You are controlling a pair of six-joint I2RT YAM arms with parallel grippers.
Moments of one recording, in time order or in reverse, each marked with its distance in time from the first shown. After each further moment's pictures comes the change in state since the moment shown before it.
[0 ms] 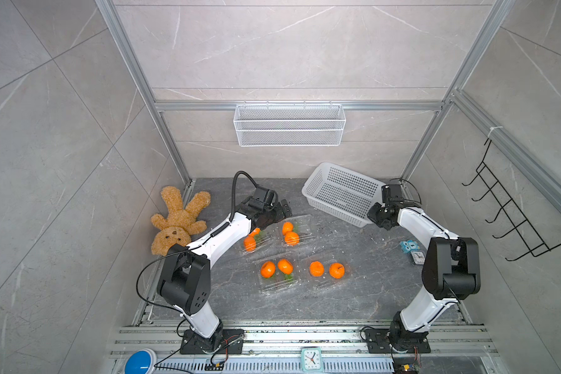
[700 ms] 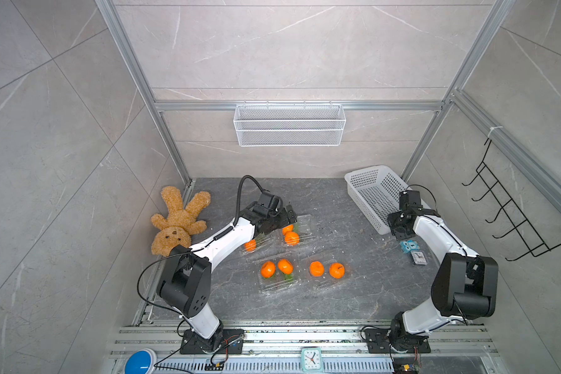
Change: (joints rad) left arm -0.050 -0.019 -0.073 0.047 0.007 -0.001; right arm -0.102 -0.144 -0.084 -0.119 0.086 0.539
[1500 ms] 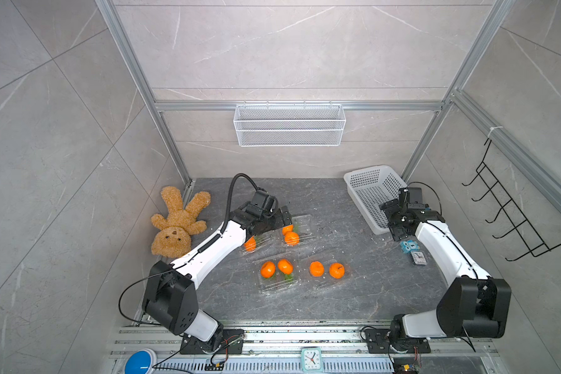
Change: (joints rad) left arm -0.003 -0.159 0.030 -0.194 -0.089 0.075; right arm 0.117 -0.170 0.016 0.010 -0.044 -0.161
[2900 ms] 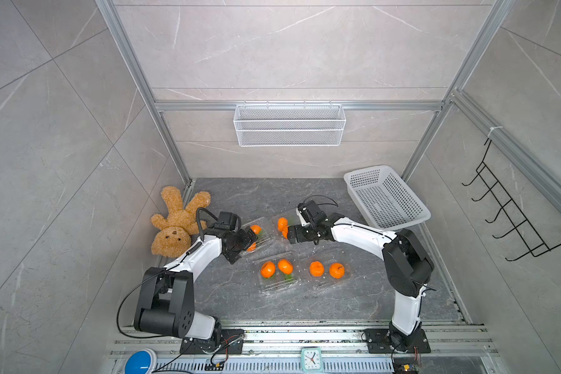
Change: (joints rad) left arm 0.386 -0.006 -0.367 0.079 0.234 -0.152; right arm 0.698 0.553 0.275 0.197 -0.143 -0.645
